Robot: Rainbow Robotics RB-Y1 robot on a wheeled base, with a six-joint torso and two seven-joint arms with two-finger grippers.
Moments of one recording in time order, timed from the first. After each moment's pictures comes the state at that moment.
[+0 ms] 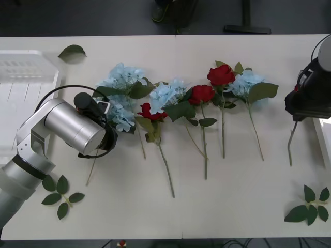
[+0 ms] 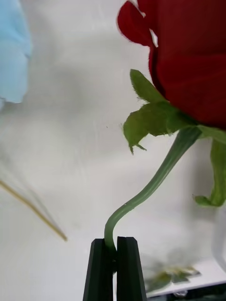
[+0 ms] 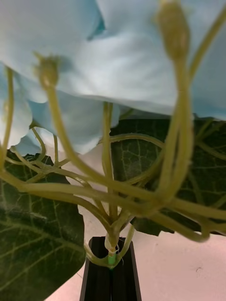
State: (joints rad) right arm -0.75 -0.80 0.27 -1.18 -0.80 1.66 1.25; left arm -0.41 0.50 -0.46 -1.64 0.32 1.36 -1.17
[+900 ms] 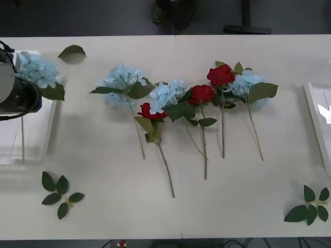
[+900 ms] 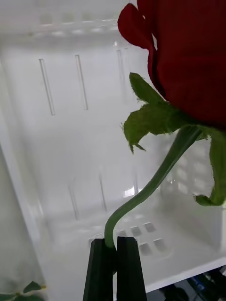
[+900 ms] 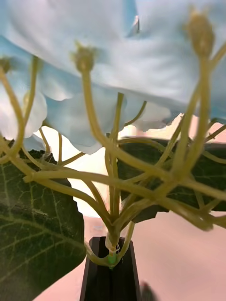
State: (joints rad) right arm -0.45 -1.14 -0.13 -1.25 -0.86 1.47 1.64; left arm -0.41 0.68 0.01 -1.91 0.35 1.76 -1.17
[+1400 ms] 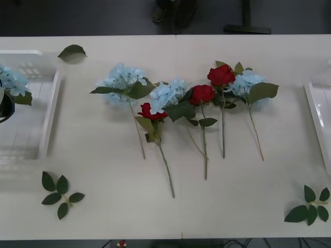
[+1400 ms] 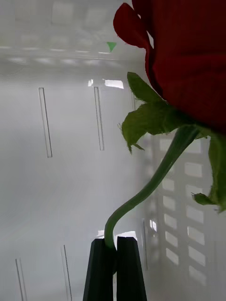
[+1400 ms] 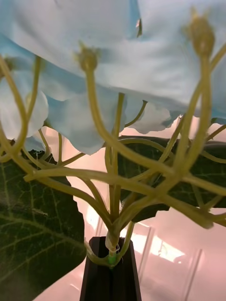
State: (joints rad) right arm -0.45 -0.94 -0.12 -1.09 -0.56 1.07 1.74; left arm -0.41 0.84 -0.13 -1.47 0.28 1.32 -1.15
